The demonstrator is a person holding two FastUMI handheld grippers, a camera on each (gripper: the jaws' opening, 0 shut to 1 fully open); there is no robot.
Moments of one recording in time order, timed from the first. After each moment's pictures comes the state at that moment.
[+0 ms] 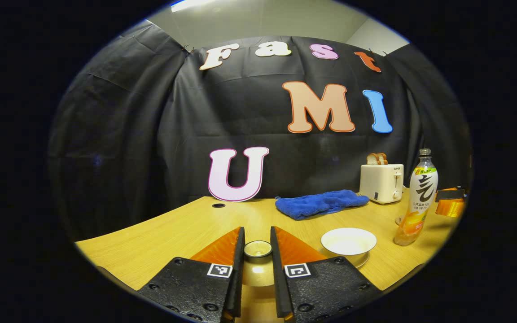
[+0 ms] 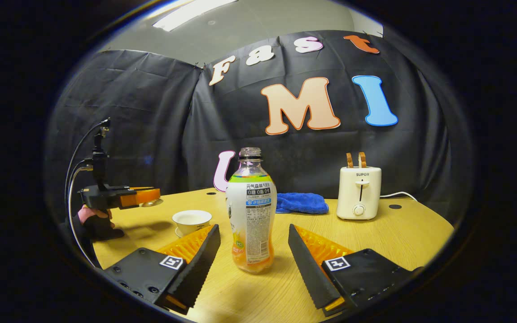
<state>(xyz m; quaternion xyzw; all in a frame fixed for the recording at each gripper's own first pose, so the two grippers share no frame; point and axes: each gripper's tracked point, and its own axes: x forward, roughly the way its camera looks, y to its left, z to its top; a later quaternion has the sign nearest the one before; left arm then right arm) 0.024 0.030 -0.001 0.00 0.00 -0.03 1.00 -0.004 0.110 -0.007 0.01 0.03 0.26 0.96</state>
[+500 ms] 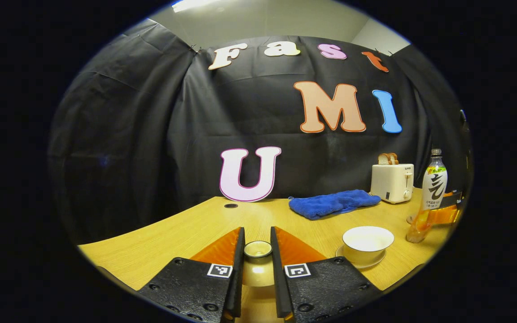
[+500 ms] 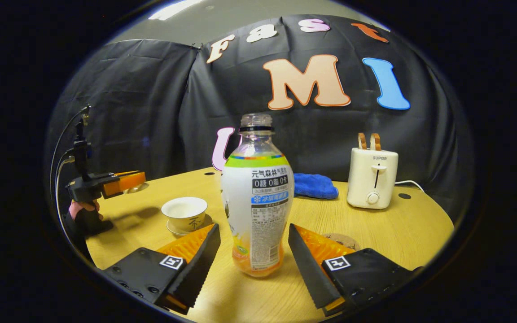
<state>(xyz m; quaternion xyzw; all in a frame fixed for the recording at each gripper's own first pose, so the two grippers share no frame) 0.027 0.054 -0.002 0.00 0.00 -0.02 1.00 0.023 0.139 -0.036 -0.02 0.11 0.26 0.96</state>
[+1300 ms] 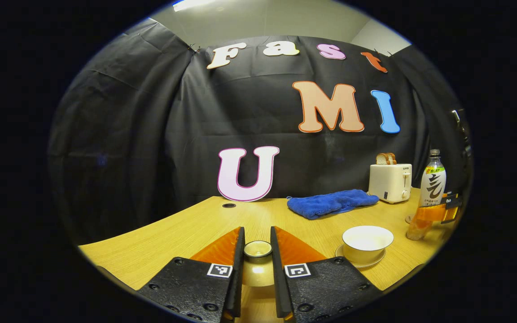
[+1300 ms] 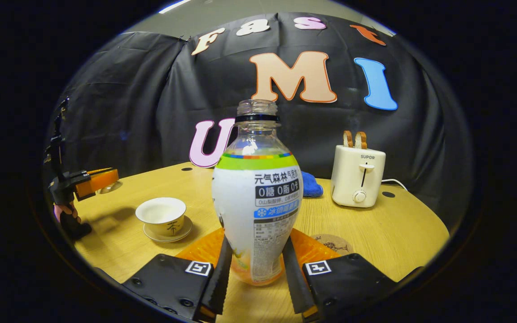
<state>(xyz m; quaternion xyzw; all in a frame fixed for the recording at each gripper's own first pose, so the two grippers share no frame) 0.030 0.053 -0.003 0.00 0.00 -0.02 1.00 0.044 0.139 -0.040 -0.05 0.11 0.18 0.98</state>
